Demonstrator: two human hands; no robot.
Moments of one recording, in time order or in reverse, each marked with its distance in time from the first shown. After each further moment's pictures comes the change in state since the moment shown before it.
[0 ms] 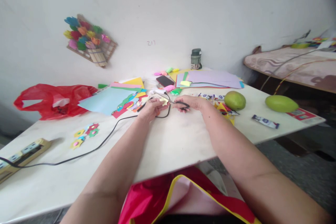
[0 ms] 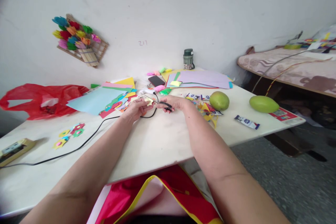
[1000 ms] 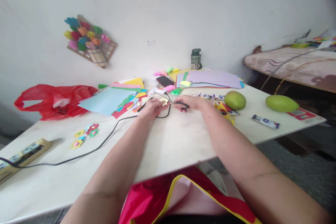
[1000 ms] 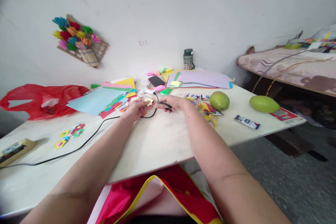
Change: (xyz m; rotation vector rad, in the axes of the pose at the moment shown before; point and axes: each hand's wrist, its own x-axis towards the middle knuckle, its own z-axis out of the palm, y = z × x) left_hand 0.001 0.000 -0.002 0.017 -0.026 0.005; right_hand 0.001 0.003 -0.001 0.024 -0.002 -0.027
